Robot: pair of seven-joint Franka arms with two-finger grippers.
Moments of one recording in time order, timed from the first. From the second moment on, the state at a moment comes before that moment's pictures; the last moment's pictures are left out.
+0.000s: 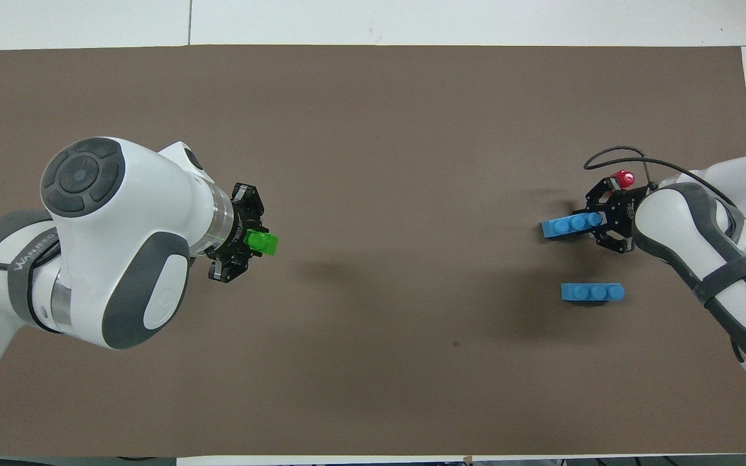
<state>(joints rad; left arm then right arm) -0.33 0.01 -0.10 -1.95 -0.16 1.99 -1.61 -0.12 0.27 0.02 -2.11 0.45 2.29 0.94</state>
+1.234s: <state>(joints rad) -0.37 0.08 -0.11 -1.89 -0.13 2.06 -2.03 0.45 0.32 0.04 -1.99 0.54 2.49 1.69</state>
